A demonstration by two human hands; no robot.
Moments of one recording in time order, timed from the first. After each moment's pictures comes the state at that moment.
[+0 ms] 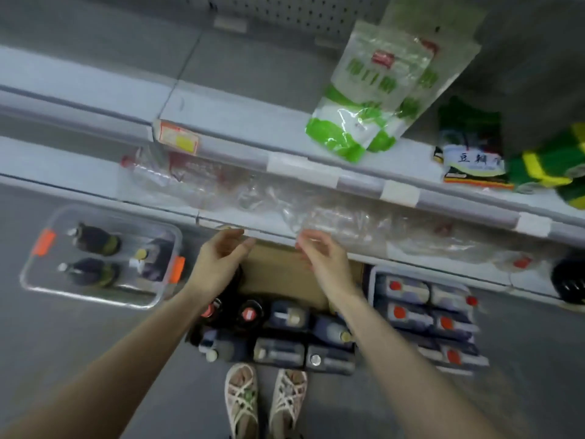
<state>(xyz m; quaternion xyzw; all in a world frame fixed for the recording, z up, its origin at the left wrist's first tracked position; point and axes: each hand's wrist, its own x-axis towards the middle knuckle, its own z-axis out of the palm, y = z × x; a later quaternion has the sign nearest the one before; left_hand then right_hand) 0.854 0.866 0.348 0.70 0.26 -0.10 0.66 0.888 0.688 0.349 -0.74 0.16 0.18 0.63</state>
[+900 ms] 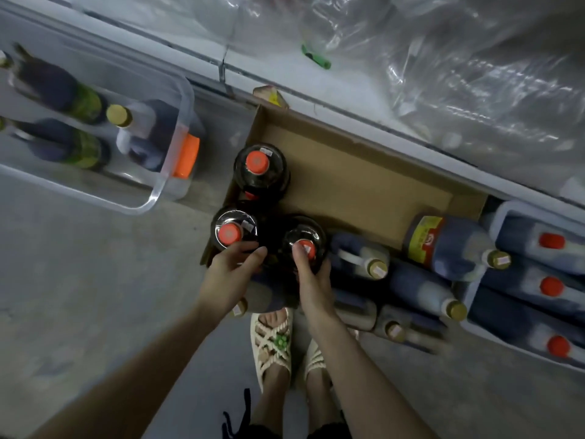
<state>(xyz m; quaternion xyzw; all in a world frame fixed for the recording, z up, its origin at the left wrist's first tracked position) 0.723 0.904 0.012 0.65 0.43 -0.23 0.58 0.742 0.767 -0.020 -0.64 0.40 0.39 0.53</state>
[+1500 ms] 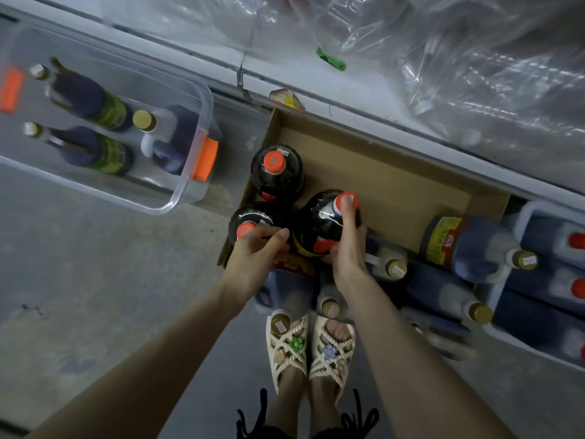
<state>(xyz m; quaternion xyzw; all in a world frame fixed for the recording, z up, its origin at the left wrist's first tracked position) 0.740 0.904 0.019 0.63 0.41 -0.20 0.63 0.802 0.775 -0.030 -0.56 0.46 0.28 0.64</state>
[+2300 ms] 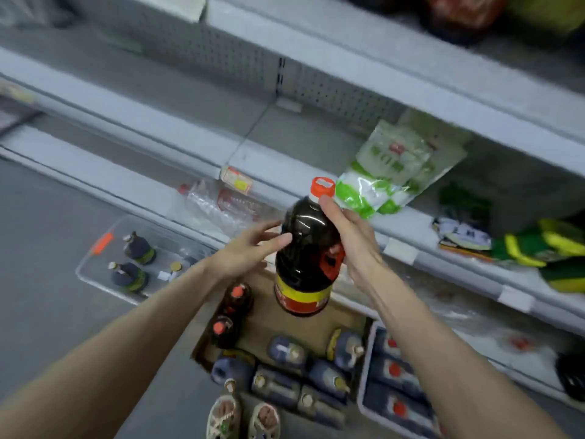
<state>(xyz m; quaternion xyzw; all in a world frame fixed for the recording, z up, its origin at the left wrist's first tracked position) 0.832 0.886 0.419 0.66 0.17 -0.19 0.70 0.905 0.719 0.453 -0.73 0.12 0.25 0.62</state>
